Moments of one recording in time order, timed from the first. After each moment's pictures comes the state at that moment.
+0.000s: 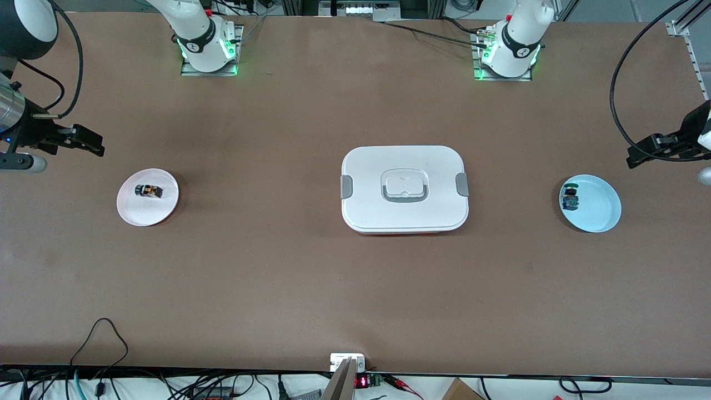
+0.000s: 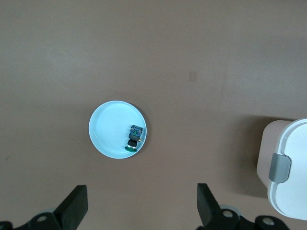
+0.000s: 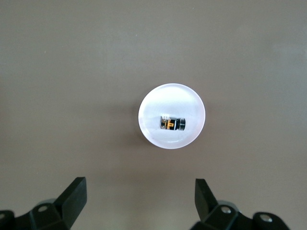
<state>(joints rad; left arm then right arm) -0.05 0.12 0.09 -1.49 0.07 1.57 -0.10 0.02 0.03 -0.04 -1.70 -0.06 1.66 -0.01</state>
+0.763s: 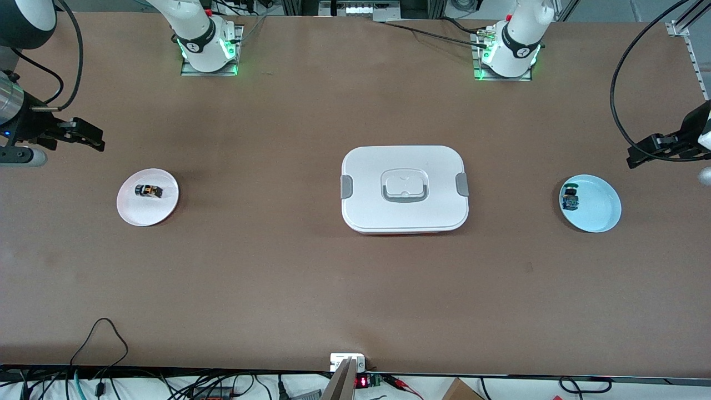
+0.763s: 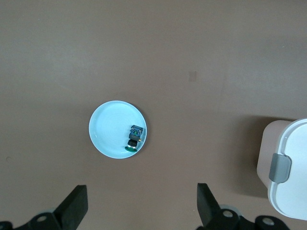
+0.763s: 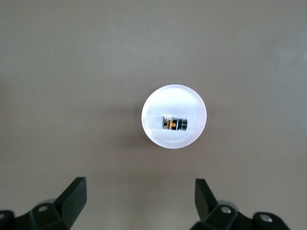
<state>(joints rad) -0.05 0.12 0.09 -1.49 0.07 1.57 -0.10 0.02 0.03 -0.03 -1.66 -0.06 1.64 -0.01</state>
